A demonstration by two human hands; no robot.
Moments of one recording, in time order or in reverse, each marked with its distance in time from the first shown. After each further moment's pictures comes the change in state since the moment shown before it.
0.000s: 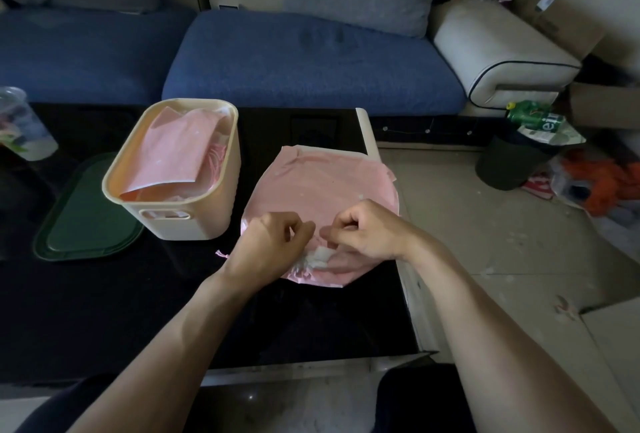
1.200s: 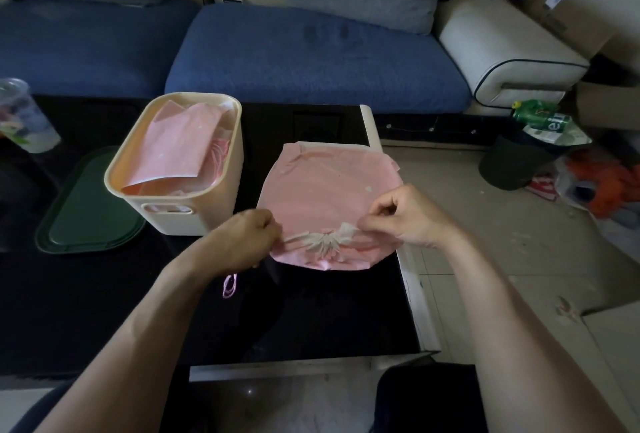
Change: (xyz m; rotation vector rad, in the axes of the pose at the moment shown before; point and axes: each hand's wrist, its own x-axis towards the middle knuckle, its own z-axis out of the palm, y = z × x) left_hand 0.003 -0.004 -0.042 0.027 -0.306 -0.303; right_hand -0.012 0.023 -0.030 0.011 0.190 0.071
